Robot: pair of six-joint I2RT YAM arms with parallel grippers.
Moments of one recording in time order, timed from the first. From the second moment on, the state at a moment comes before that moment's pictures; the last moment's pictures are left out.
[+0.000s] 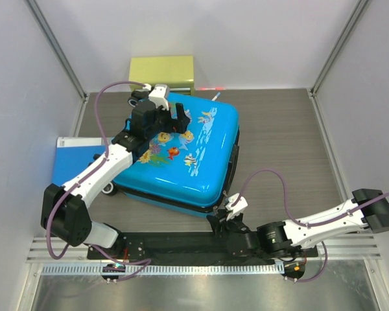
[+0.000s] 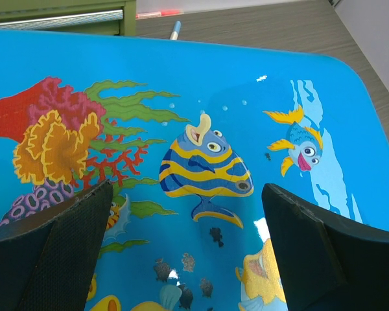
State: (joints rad) left arm -0.48 1.43 1.15 -0.03 0.02 -0.26; right arm 1.74 0.98 0.40 -0.04 1.03 0.77
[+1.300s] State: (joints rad) left arm -0.48 1.43 1.15 -0.05 0.03 -0.26; right arm 1.61 0.84 0.21 0.22 0.83 0.41
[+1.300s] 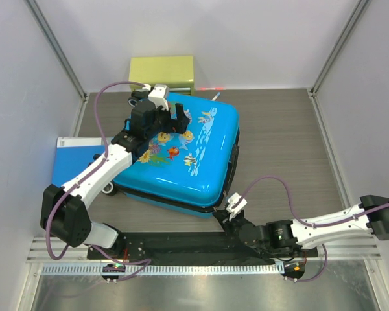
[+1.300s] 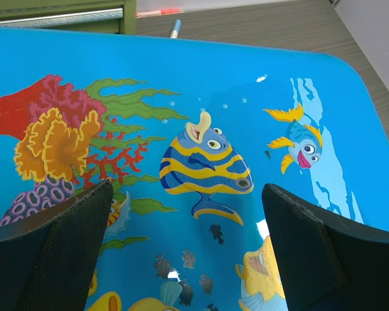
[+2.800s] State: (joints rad) left arm -0.46 0.86 0.90 -0.59 -0.66 -0.63; right arm 1.61 0.44 0.19 -0.22 0.99 0.71
